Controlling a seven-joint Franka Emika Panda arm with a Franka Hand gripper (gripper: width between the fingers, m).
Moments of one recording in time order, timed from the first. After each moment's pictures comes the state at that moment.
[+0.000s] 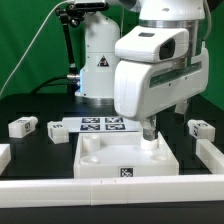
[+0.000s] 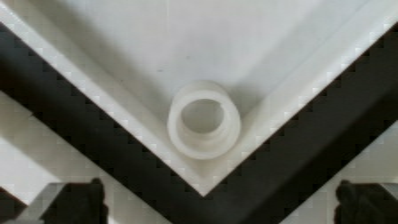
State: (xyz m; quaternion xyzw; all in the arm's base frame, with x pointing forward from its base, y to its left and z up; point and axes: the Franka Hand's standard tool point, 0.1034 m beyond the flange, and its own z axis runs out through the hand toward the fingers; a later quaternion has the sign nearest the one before) arm 0.590 0.063 0.075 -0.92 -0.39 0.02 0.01
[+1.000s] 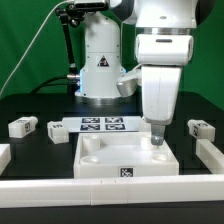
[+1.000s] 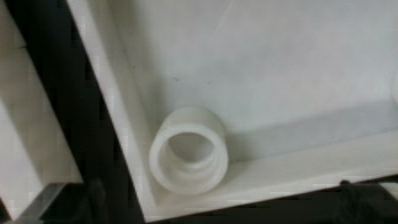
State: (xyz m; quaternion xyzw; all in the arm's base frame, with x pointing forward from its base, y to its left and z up) arm 0.571 0.055 0.061 -0.77 -0.63 0.00 -0.02
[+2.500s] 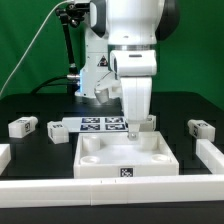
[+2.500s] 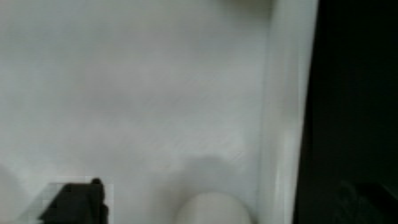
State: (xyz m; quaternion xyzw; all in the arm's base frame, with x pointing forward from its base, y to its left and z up) arm 0.467 0.027 0.026 -0.72 -0.70 -0.01 0.00
